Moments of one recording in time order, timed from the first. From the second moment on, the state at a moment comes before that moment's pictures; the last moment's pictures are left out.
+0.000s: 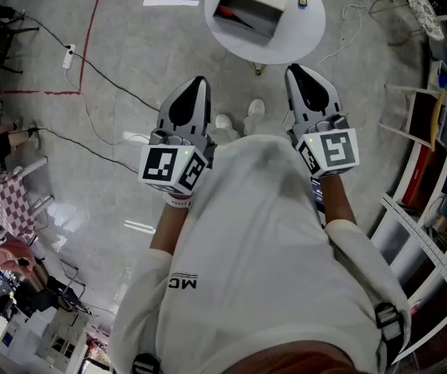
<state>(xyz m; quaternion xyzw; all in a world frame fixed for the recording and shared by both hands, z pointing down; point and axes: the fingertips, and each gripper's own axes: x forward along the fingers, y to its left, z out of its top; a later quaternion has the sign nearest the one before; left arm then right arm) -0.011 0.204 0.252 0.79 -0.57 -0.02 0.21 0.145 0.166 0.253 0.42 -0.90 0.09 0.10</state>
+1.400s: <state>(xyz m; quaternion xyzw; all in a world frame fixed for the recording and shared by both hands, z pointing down) -0.082 0.035 0.285 0.80 -0.55 0.02 0.24 0.057 0.006 0.303 0.36 -0.91 0.11 0.17</state>
